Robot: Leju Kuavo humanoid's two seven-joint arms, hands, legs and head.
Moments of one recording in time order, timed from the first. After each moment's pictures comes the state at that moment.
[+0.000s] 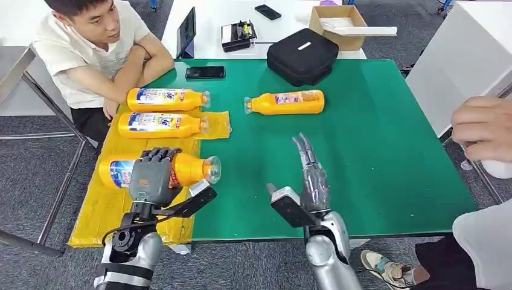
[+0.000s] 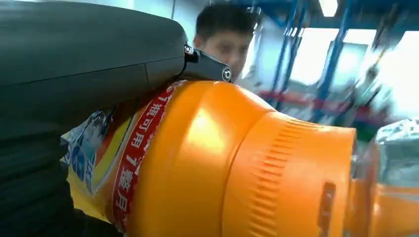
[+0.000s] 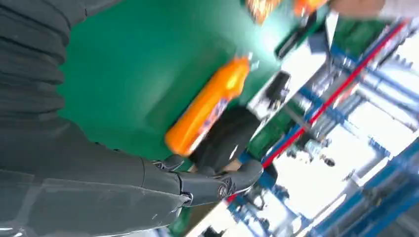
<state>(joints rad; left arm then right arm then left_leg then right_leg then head) -0.20 -0.25 -0.14 -1.33 -1.50 0.28 -0.08 -0.04 0.18 0.16 -1.45 0.85 -0.17 -0.45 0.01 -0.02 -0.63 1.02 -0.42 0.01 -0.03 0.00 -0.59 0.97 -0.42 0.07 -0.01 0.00</state>
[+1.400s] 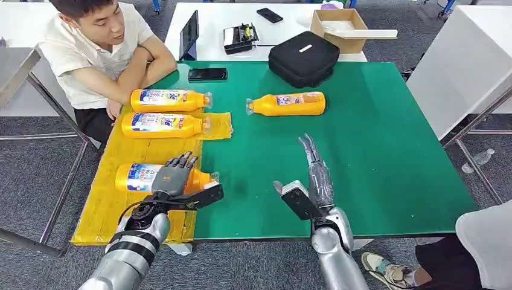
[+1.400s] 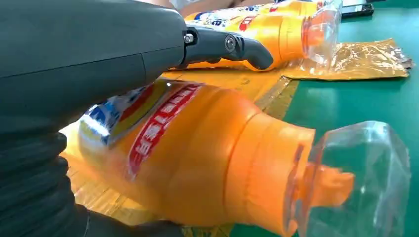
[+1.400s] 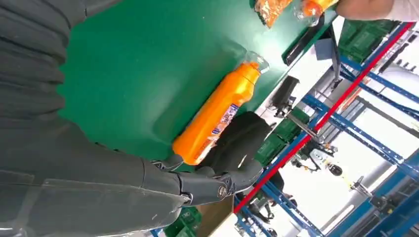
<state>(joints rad) -0.51 -0.23 -0.08 -0.69 -1.50 0.11 -0.06 -0.12 0.17 0.09 -1.27 0.80 -0.14 -0.54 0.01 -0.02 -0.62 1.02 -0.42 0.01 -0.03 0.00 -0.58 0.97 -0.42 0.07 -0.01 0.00</state>
